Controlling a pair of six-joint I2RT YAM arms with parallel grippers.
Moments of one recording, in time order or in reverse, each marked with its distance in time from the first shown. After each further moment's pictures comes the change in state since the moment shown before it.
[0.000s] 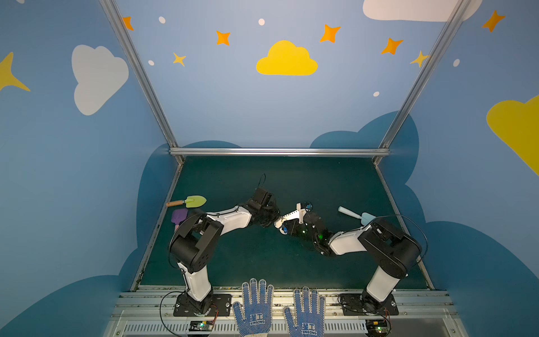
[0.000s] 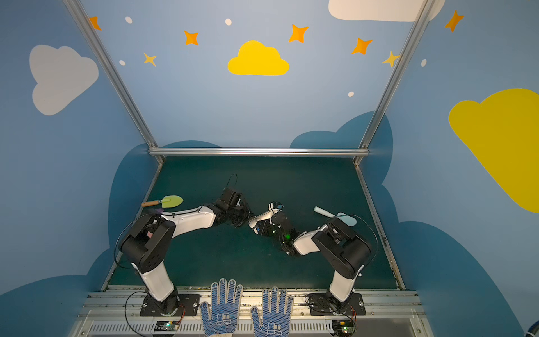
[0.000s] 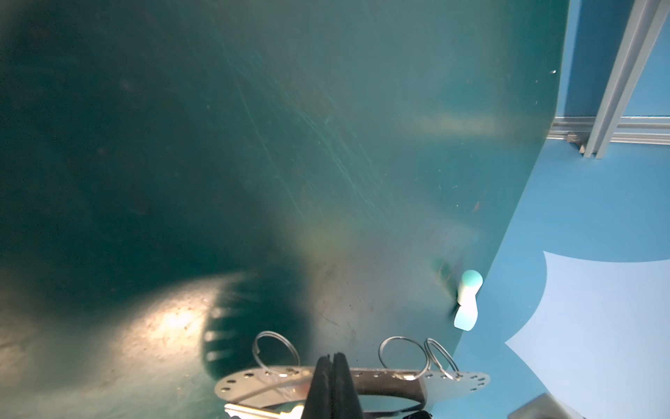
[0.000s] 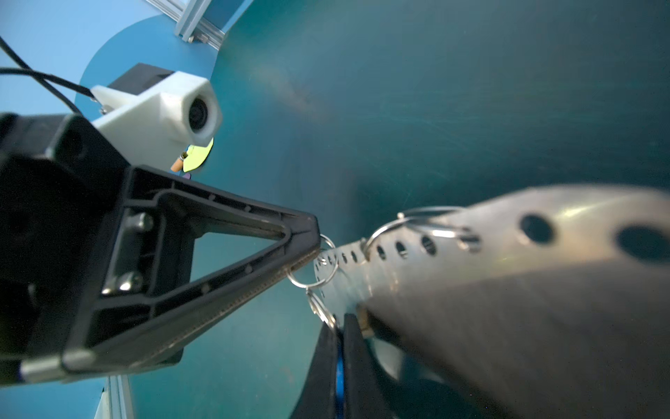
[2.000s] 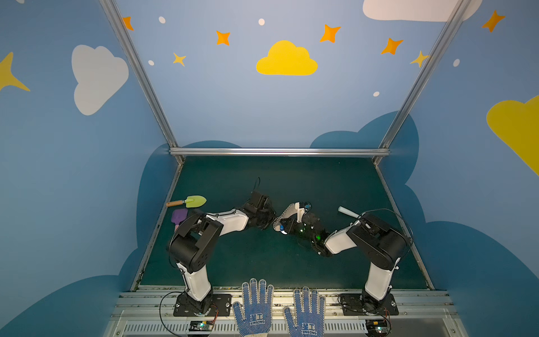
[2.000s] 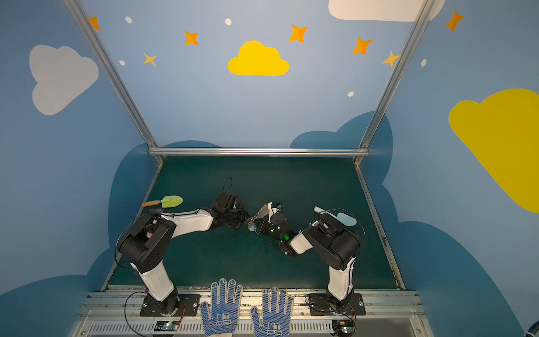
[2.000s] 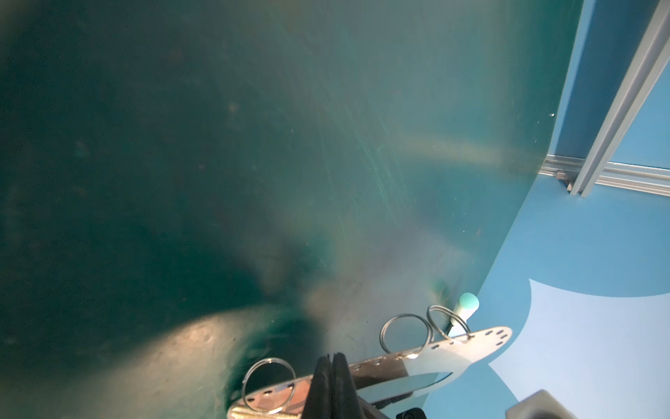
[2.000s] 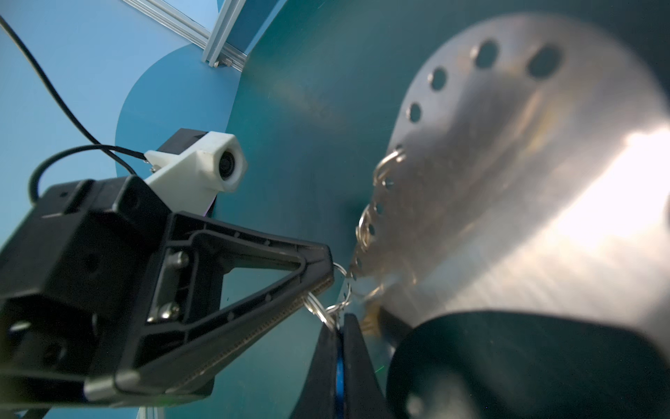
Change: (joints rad) left arm 0.028 -0.010 -0.085 0.092 -0.005 -0.093; right arm 0.008 0.117 0.026 0.160 -0.040 0.074
